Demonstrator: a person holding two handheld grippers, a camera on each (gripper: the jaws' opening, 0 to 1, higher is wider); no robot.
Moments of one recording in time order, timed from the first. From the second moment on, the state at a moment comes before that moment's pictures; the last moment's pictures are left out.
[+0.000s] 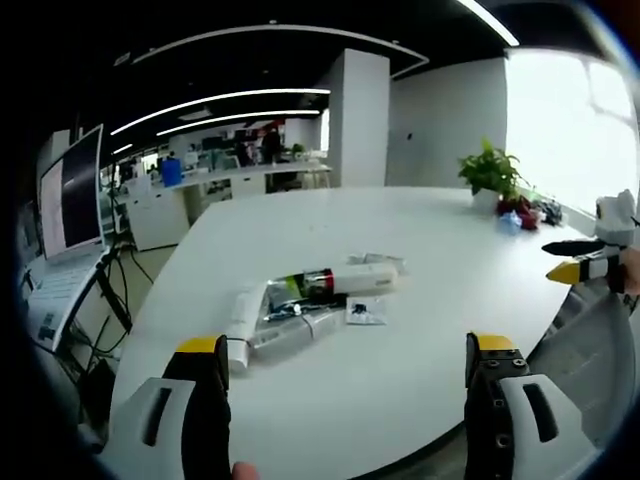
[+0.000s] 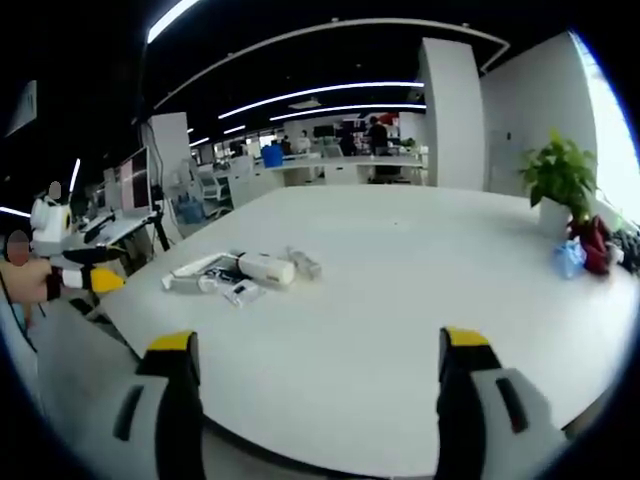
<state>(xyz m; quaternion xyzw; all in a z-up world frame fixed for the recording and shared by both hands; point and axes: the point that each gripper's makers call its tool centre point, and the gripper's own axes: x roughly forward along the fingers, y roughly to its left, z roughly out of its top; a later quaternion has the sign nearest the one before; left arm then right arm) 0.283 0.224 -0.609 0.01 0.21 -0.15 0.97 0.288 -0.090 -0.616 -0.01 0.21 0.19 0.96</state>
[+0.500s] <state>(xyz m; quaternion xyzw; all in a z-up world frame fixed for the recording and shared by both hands) 0.283 0.224 -0.609 0.00 0.21 -0.15 0.97 0.289 -0.091 -0.617 -0.02 0.21 0.18 0.96</state>
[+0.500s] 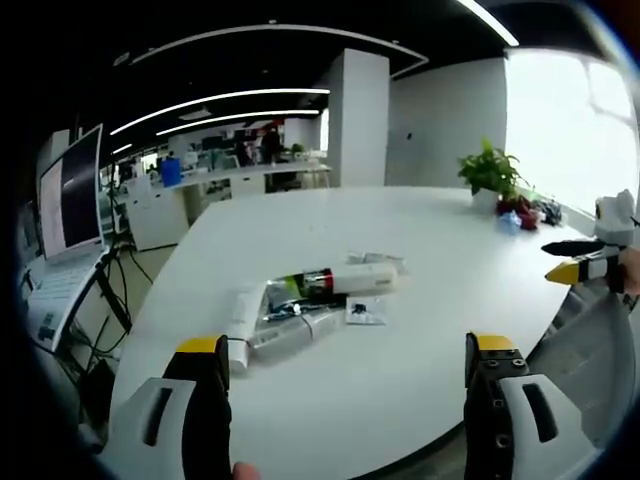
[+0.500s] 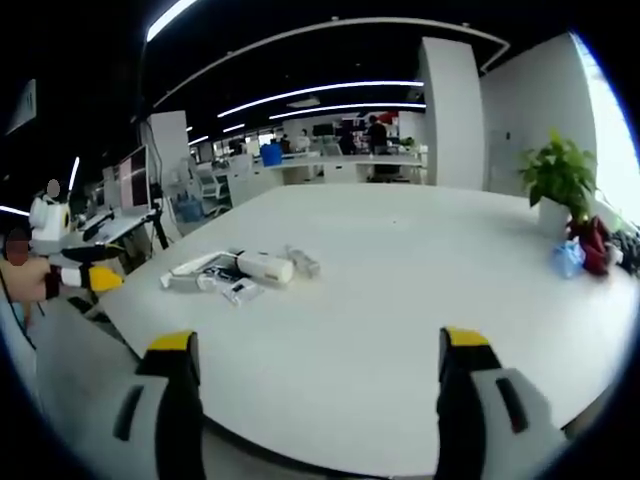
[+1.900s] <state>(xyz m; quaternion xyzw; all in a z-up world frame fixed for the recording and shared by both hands) 0.286 0.227 -0.608 -0.01 0.21 -0.15 0.97 0.305 -0.075 -0.617 -0.02 0.24 0.21 0.95</state>
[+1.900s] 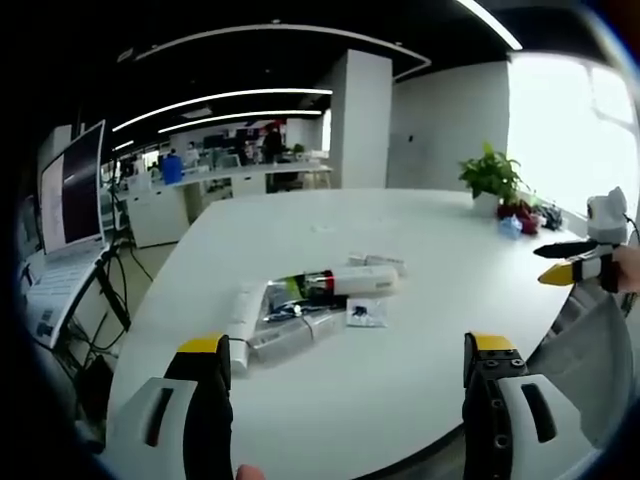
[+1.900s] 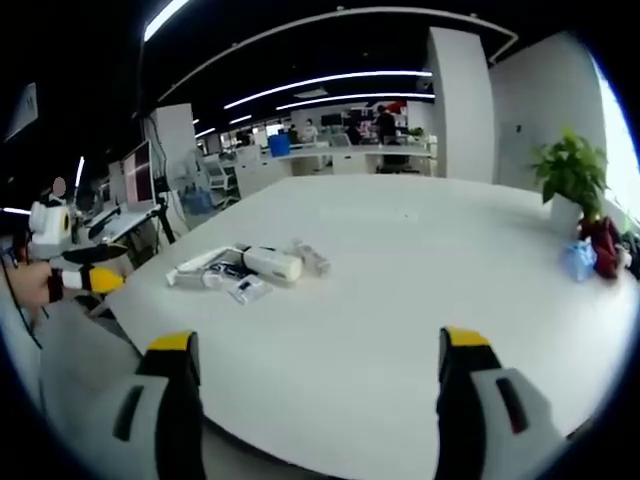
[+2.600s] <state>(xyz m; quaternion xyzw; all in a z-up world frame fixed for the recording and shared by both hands) 0.286 0.229 -0.608 -0.02 0.21 -0.15 0.97 0.370 -0.046 -0.599 -0.08 0.22 0.28 0.93</state>
